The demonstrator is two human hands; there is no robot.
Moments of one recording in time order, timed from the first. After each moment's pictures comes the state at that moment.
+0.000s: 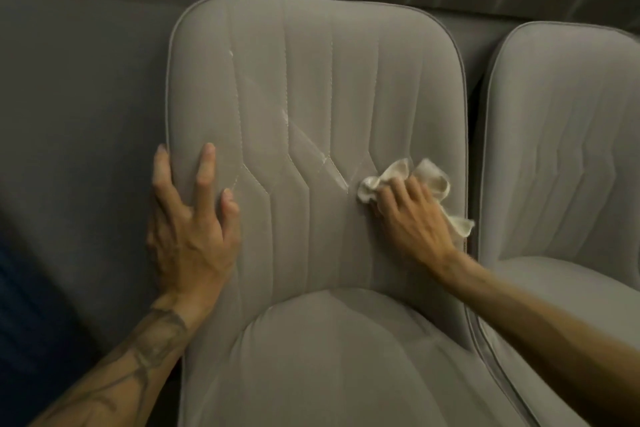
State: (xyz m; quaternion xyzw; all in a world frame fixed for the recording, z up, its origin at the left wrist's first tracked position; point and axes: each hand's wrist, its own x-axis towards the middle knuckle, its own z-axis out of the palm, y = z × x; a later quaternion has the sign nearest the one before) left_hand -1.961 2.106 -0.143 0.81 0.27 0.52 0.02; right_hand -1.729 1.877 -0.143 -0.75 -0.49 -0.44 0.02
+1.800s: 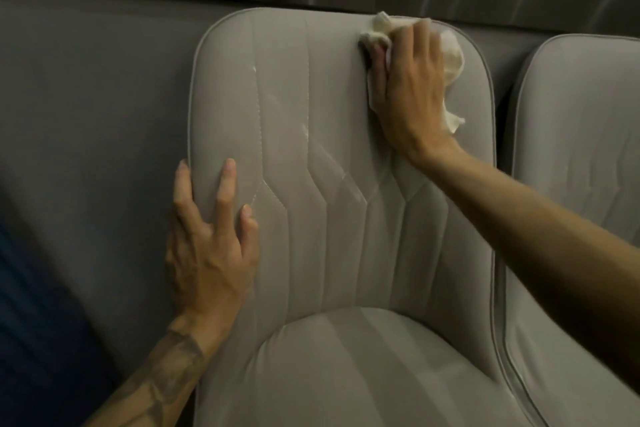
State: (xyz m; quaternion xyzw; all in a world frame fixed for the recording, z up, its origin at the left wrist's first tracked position) left_hand -1.962 2.108 -0.143 0.81 0.28 0.52 0.01; right_hand -1.724 1.987 0.029 -0.70 -0.38 -0.54 0.28
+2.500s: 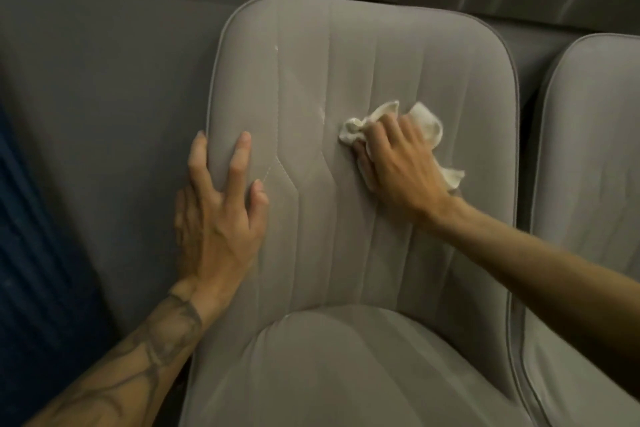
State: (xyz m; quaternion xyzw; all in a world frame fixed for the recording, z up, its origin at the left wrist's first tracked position) left_hand -1.962 2.103 -0.141 0.80 0.27 0.54 -0.01; right_hand -1.752 1.957 -0.061 -0.65 -0.58 -0.48 0.15
